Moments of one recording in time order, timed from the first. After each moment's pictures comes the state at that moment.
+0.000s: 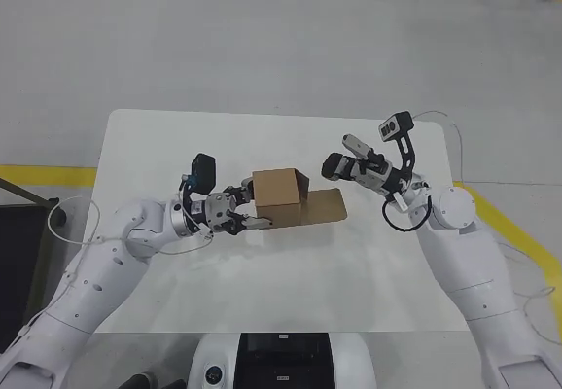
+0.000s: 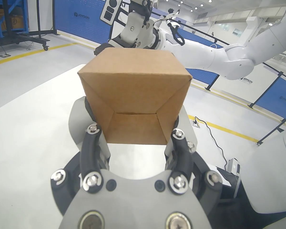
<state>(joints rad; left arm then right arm) 1.19 -0.90 -1.09 -1.54 0.70 -1.01 -0.01 -0.99 -1.22 1.14 -1.33 0.59 -0.31 0.92</state>
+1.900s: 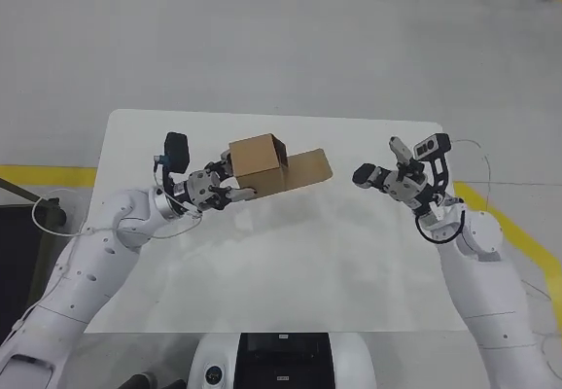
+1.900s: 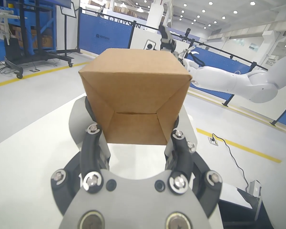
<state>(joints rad) 1.15 -0.90 -1.15 -1.47 0.75 -0.98 0.16 -1.20 -1.20 1.34 -1.44 0.67 -0.16 0.88</state>
